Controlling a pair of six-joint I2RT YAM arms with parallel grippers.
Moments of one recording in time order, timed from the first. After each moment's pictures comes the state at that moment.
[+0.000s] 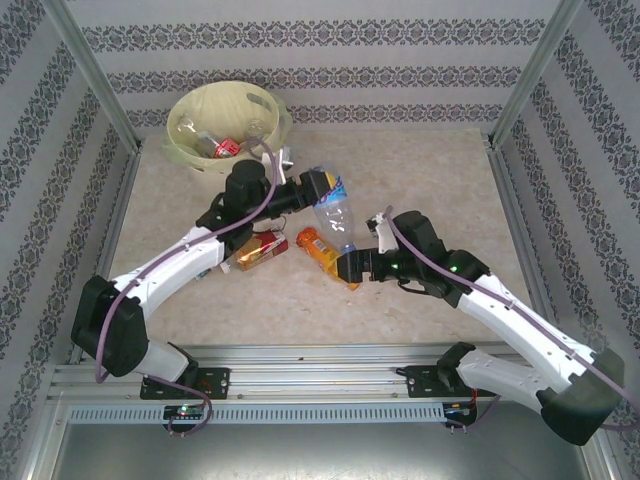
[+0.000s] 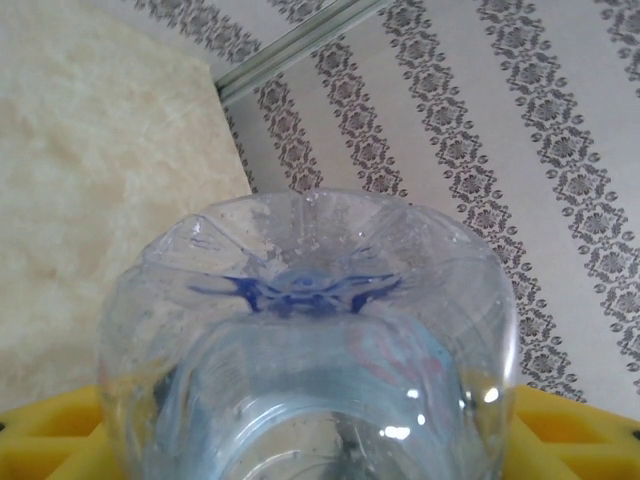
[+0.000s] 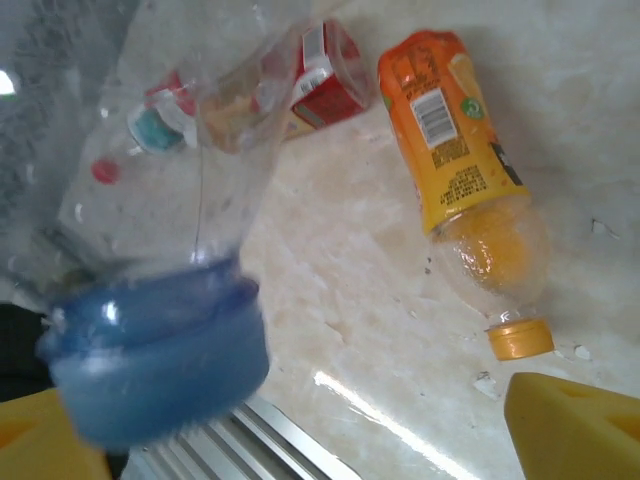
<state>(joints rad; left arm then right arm) -0.52 1.45 1.16 0.10 0.46 -0.91 0.64 0.99 0.88 -0.61 -0.32 0.53</state>
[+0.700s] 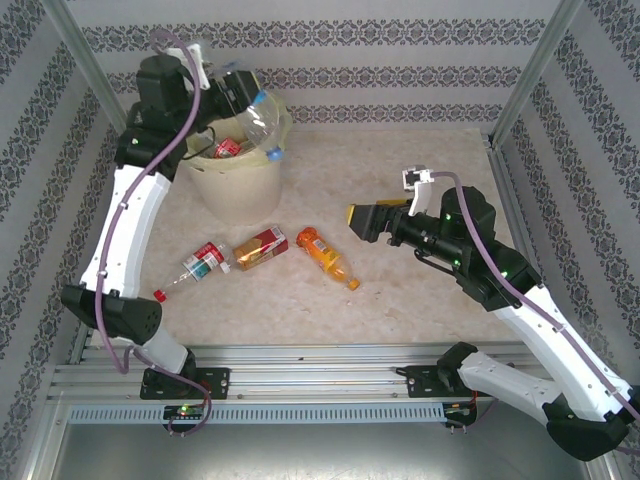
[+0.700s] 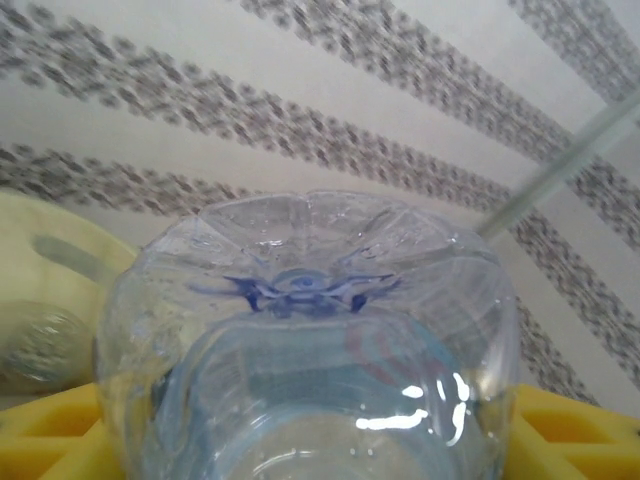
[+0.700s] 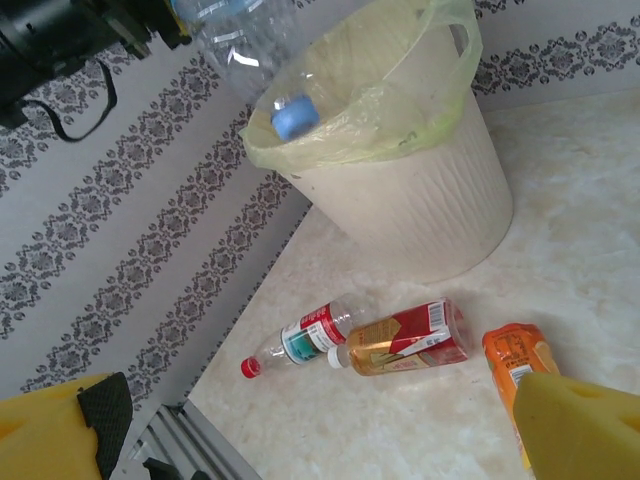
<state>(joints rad) -0.15 1.63 2.02 -0.57 0.30 -0.50 0.62 0.91 1.15 -0.50 -0.25 0.60</state>
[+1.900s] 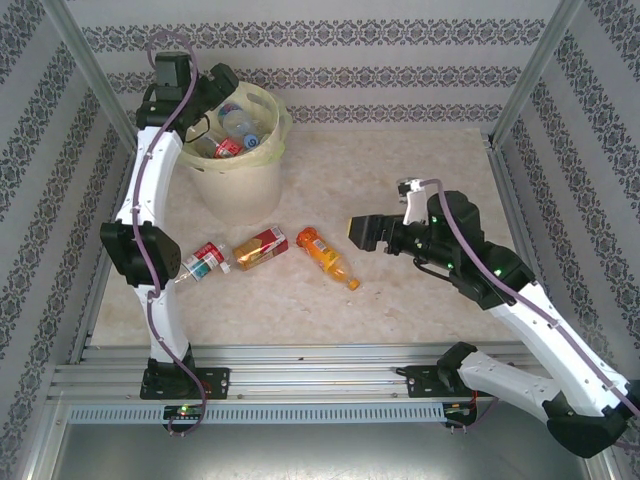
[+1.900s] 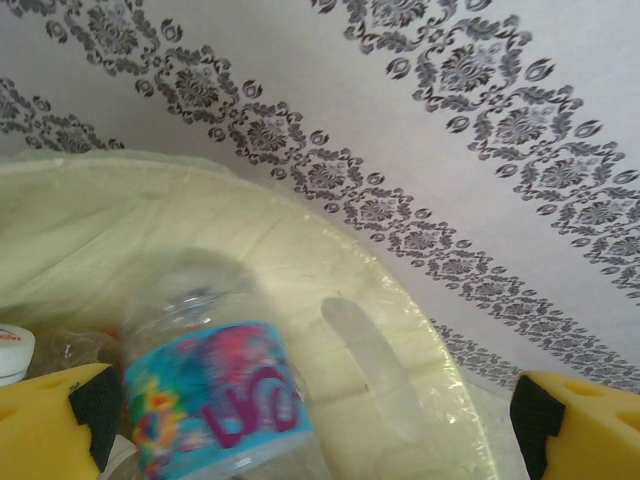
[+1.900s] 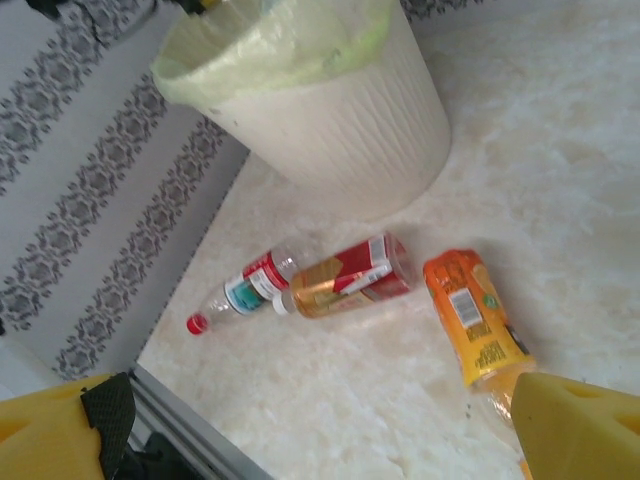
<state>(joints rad) -0.01 2.05 2.29 -0.70 0.14 -0.69 0.64 0.92 1.12 -0.65 -0.19 0.60</state>
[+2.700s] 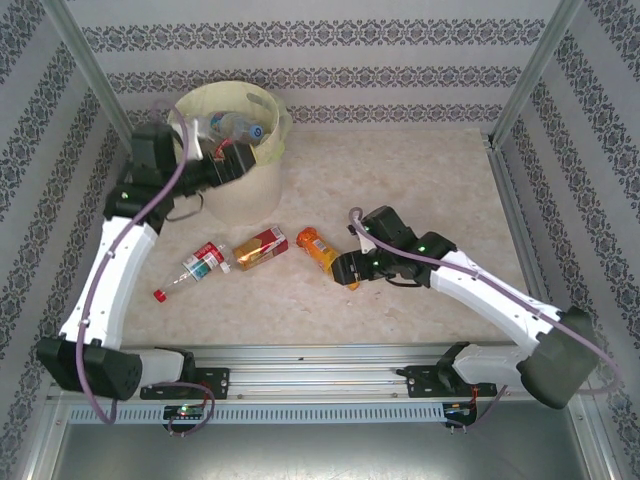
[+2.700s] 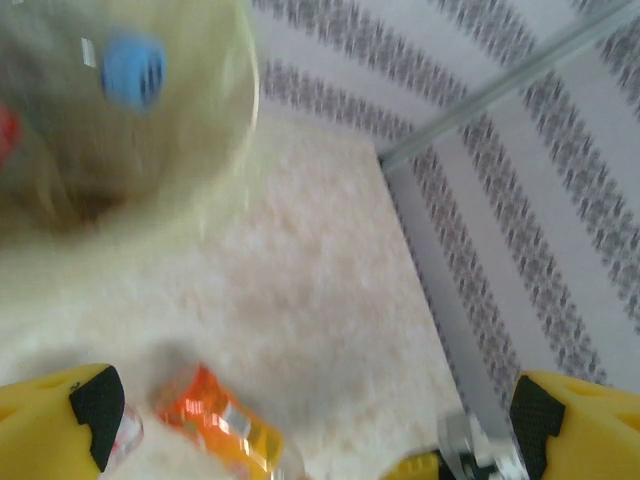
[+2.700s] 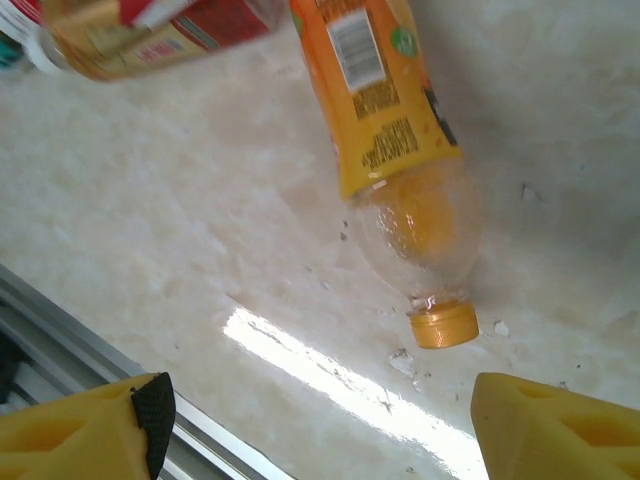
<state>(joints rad) -0.13 1.25 1.37 -0.61 0.56 -0.55 0.69 1.25 0.97 -0.73 -0.20 0.41</state>
